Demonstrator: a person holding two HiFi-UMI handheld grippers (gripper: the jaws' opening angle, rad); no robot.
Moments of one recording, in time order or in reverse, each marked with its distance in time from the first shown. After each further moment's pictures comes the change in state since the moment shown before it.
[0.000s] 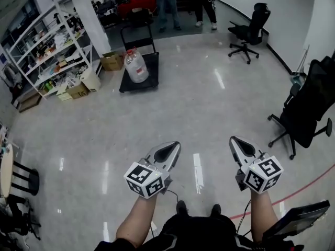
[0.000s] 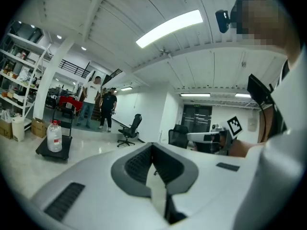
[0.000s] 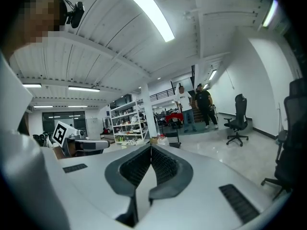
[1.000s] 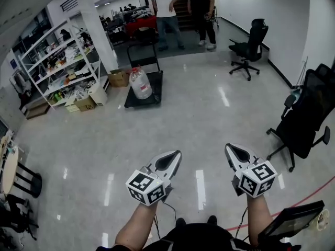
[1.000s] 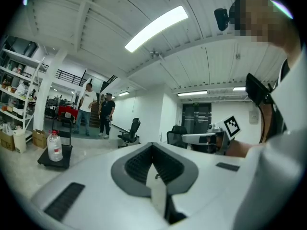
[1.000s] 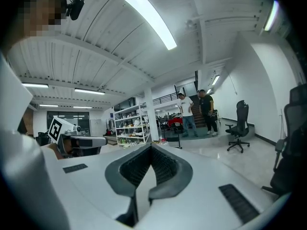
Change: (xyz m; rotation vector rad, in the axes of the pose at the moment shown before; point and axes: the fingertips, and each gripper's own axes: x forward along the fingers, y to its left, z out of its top) left arm 0.007 -0.101 0.030 0.087 -0.032 0.022; right arm -0.076 -0.019 0.027 -0.043 -0.043 0.027
